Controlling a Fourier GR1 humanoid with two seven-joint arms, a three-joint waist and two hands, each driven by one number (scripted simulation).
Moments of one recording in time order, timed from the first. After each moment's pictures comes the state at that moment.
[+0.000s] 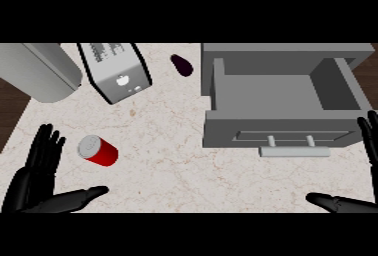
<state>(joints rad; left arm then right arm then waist) 0.20 0.02 0.14 -1.84 0.01 0.02 0.09 0.15 -0.08 -0.17 -2.10 -0.07 0.03 0.14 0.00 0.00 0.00</state>
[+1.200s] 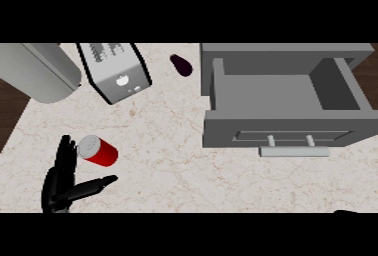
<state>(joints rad) 0.03 0.07 0.27 -1.17 0.03 0.05 -0.33 0.17 -0.09 -0.26 -2.23 -0.13 0.08 0.25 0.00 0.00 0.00</state>
